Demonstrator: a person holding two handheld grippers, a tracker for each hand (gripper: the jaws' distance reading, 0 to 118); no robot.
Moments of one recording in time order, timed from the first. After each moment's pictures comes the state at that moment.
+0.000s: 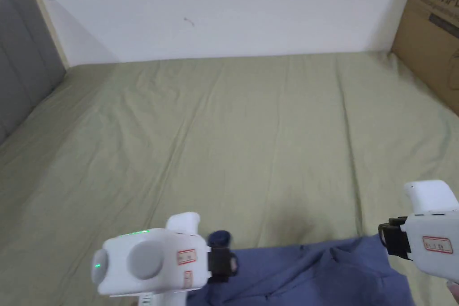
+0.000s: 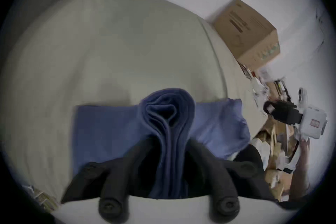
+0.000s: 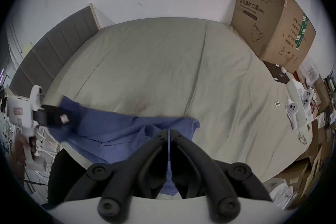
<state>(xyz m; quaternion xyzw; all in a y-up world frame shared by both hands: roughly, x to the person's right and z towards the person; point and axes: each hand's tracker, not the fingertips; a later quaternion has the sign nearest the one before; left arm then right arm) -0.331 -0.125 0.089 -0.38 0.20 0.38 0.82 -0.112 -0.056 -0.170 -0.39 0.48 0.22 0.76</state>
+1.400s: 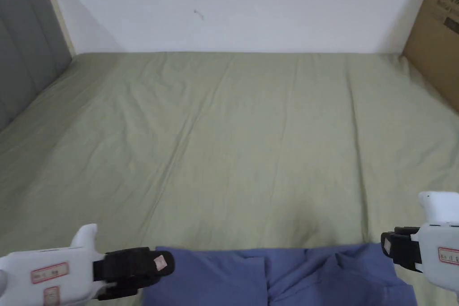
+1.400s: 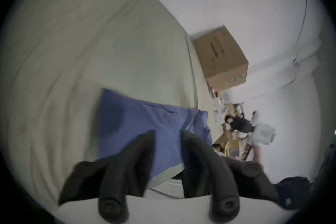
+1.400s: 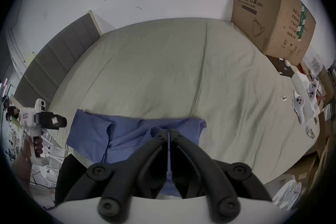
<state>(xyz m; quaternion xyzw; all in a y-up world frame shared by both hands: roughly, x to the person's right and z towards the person) -0.428 -0.156 0.271 -0.20 0.13 0.55 0.80 -0.116 -0.053 -0.165 -0.41 0.48 0.18 0.75</state>
